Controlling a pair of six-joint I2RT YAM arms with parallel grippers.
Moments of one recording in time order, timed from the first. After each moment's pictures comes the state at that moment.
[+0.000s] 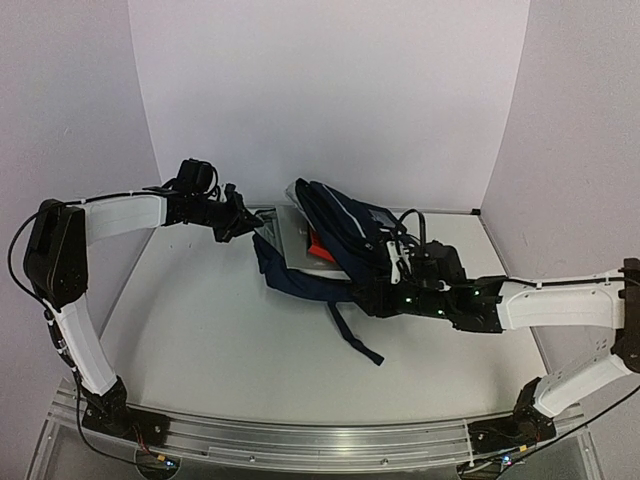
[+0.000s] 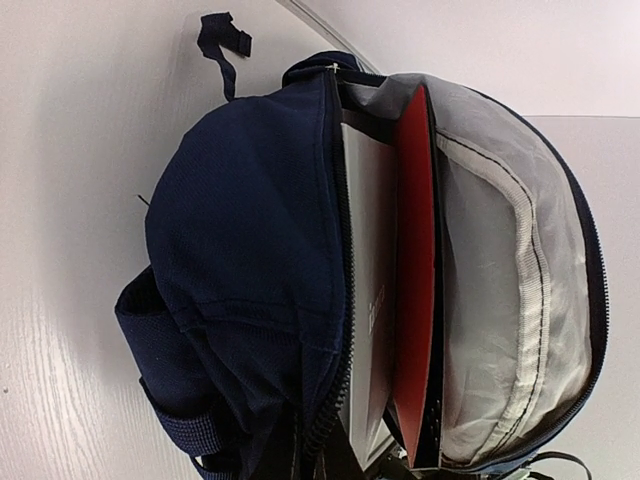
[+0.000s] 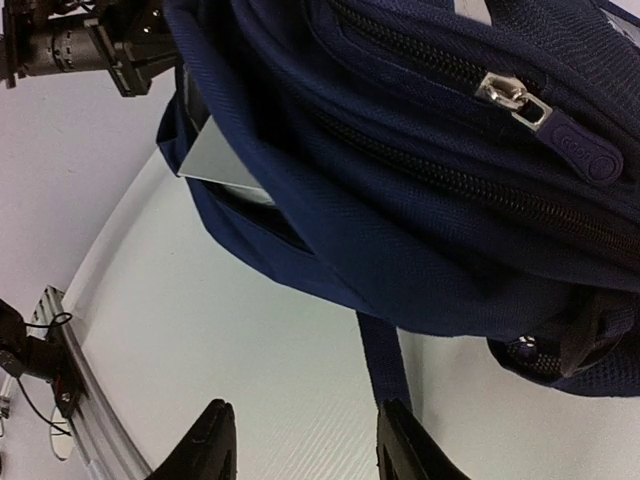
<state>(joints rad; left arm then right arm) -0.38 1.79 1.37 -0.23 0.58 -0.91 0.91 1.38 0.77 0.12 0.02 0.53</state>
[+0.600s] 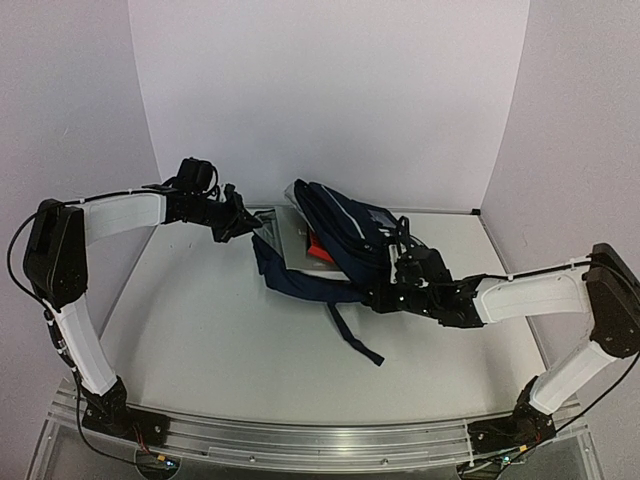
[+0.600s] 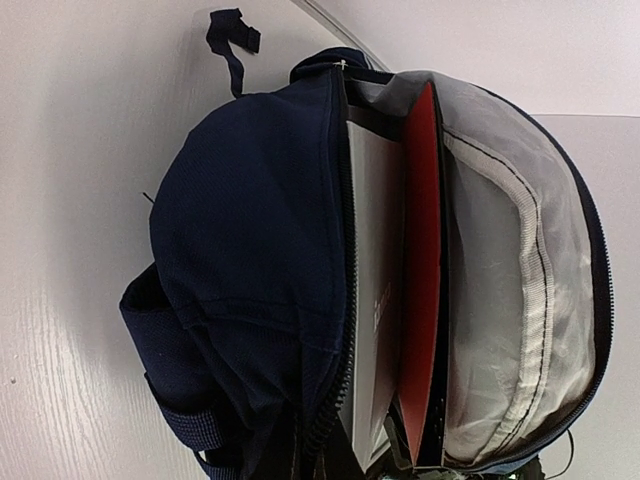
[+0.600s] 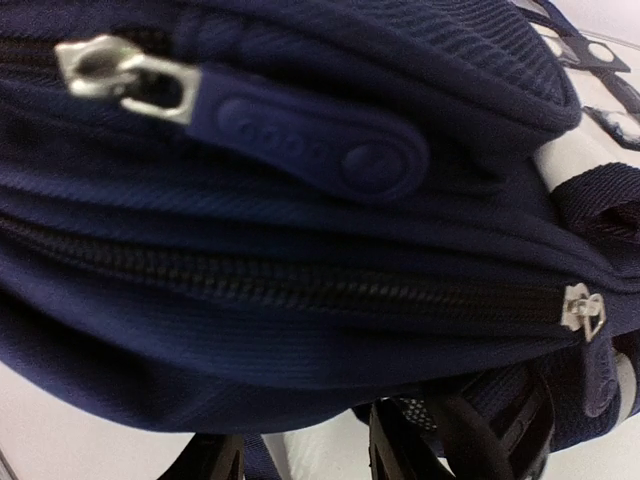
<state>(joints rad) -0.38 1.79 1.39 -0.28 0.58 -0.90 0.82 1.54 0.78 0.16 0.21 0.47</state>
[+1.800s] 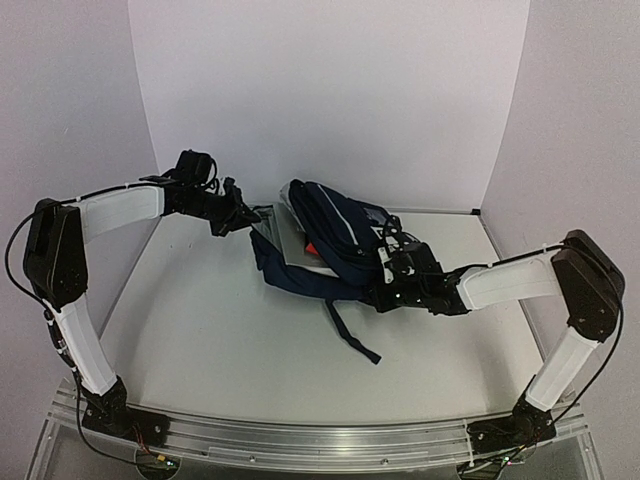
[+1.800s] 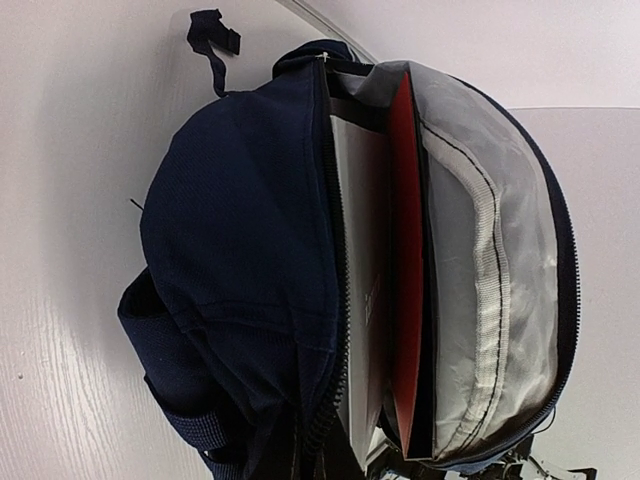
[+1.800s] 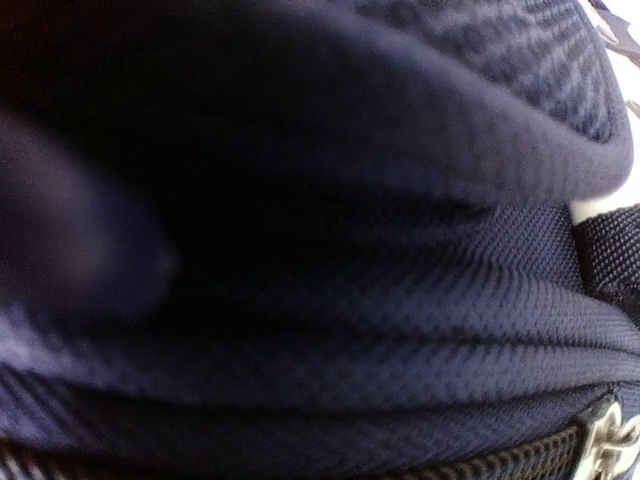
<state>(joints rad) -0.38 1.79 1.46 -0.37 0.58 -0.86 0.73 1.70 0.86 0.13 0.11 0.26</state>
